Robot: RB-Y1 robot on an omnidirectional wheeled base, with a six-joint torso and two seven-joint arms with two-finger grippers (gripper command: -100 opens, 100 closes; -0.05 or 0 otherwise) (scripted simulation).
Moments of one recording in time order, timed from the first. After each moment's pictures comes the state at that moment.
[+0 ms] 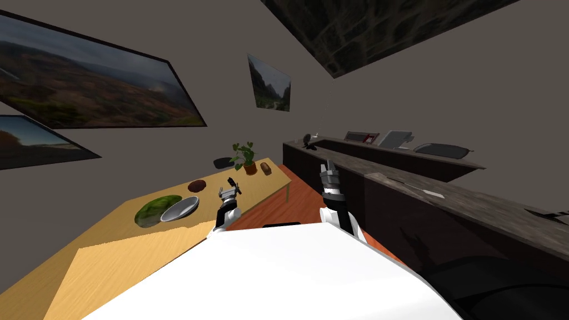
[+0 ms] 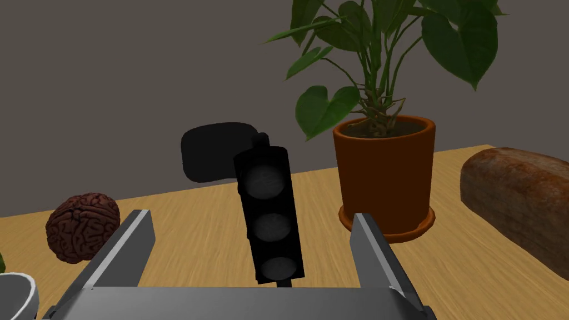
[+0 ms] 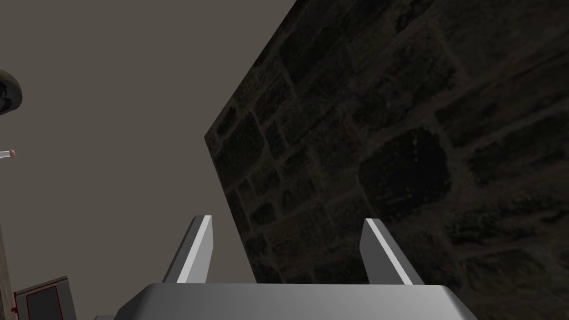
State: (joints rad) left arm 0.01 0.23 0.10 -1.06 0.74 -0.70 0.97; right arm 0.49 0.03 -0.03 -2.24 0.12 -0.44 -0.08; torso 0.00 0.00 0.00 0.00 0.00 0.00
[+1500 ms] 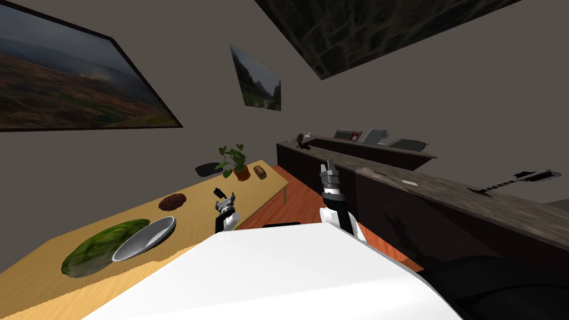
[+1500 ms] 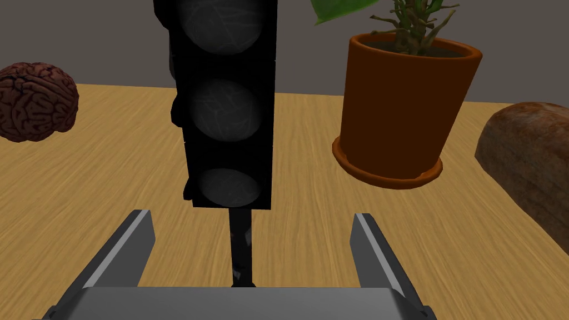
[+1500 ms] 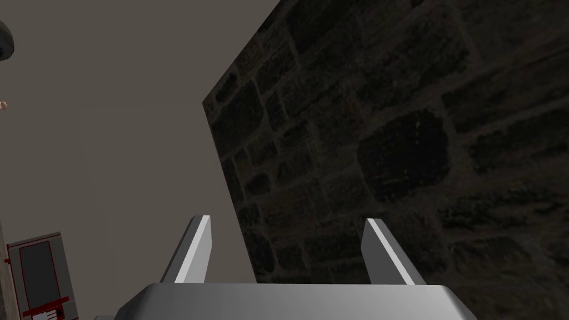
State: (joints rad) left arm -0.04 0.21 0.16 -0.79 0.91 -0.71 1.09; right arm 0.49 0.03 -0.03 -2.24 0.12 -0.44 -0.08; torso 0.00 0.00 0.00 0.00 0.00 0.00
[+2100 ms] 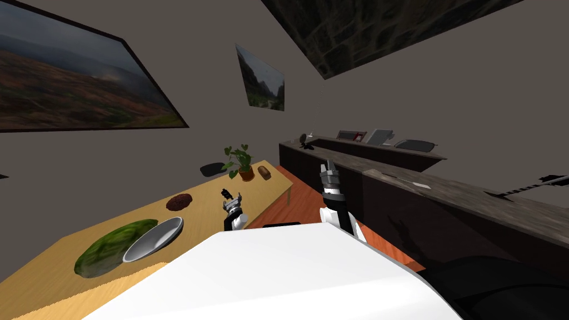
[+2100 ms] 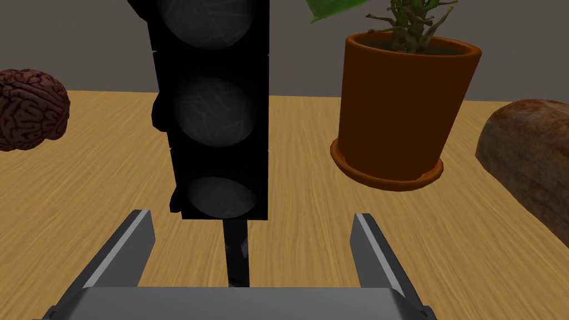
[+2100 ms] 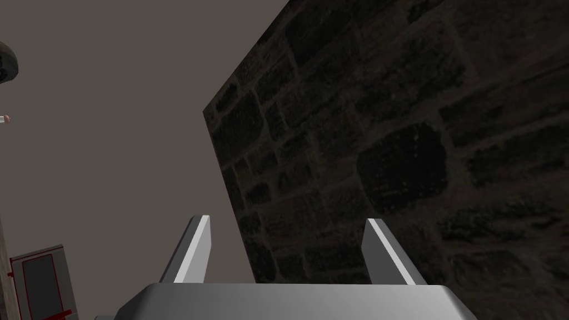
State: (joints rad) left arm 0.01 0.13 0.05 -0.88 0.97 -0.79 0.97; right arm 0.49 0.03 -0.03 -2.24 0.12 -0.44 -0.08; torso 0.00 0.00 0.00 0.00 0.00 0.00
